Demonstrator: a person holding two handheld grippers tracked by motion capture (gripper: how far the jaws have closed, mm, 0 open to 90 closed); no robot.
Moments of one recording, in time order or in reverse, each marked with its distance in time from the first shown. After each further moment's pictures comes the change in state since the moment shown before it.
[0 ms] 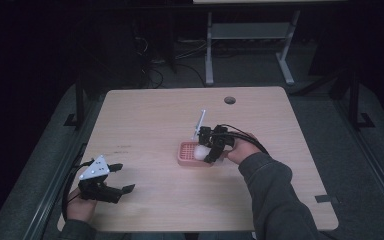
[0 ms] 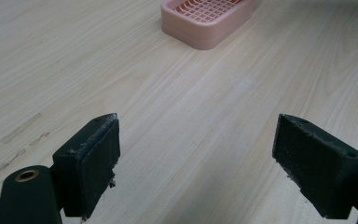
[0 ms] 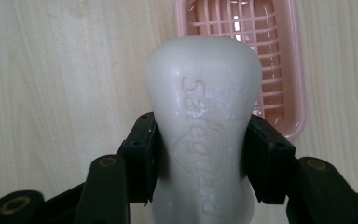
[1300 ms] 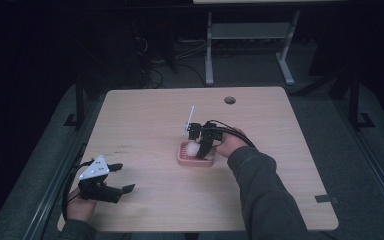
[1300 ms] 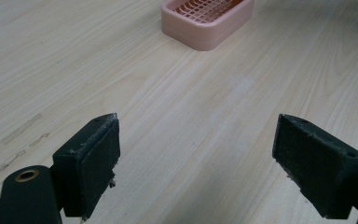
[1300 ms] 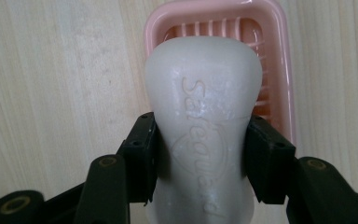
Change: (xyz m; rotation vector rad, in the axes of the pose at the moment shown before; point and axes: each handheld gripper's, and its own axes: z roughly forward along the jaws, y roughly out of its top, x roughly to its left) left arm 0.000 0.000 0.000 -0.002 -0.002 -0.002; right arm -0.023 0.027 0.025 0.031 0.042 0.009
